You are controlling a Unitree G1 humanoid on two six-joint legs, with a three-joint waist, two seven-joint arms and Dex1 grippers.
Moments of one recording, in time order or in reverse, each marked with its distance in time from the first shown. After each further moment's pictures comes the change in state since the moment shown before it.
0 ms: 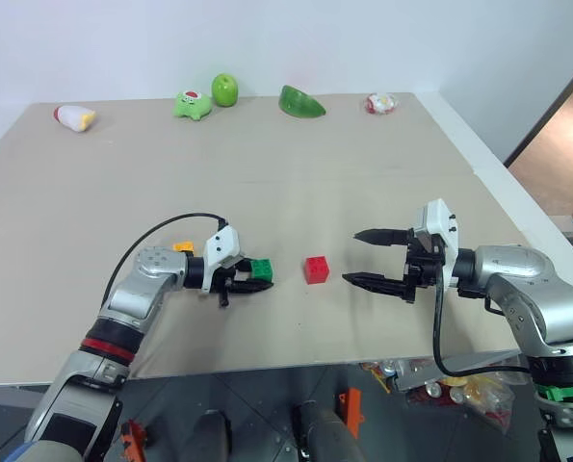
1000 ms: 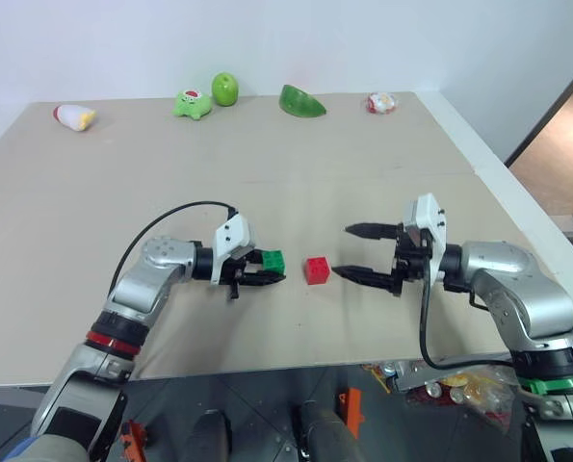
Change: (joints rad) left arm -0.017 0.011 -0.004 -0.104 -0.022 0.118 0.017; right arm -0.021 0.046 0.021 0.015 -0.011 -0.004 -0.011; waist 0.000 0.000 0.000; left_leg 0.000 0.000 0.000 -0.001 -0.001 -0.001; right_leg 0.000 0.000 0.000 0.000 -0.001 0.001
